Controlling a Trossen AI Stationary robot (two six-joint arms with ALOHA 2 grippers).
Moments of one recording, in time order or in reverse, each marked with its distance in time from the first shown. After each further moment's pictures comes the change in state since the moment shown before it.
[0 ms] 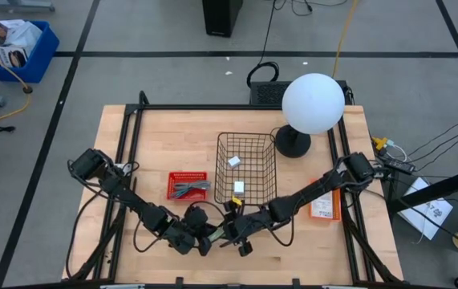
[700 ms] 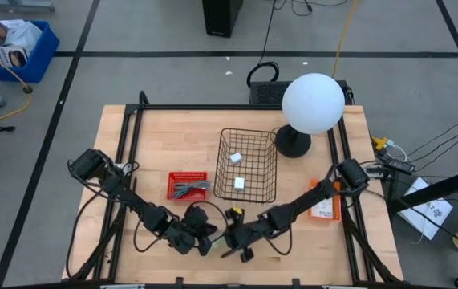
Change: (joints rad) left arm 0.001 0.000 -0.001 -0.001 -0.001 -0.001; right arm 0.049 0.079 -0.003 0.049 0.050 0.004
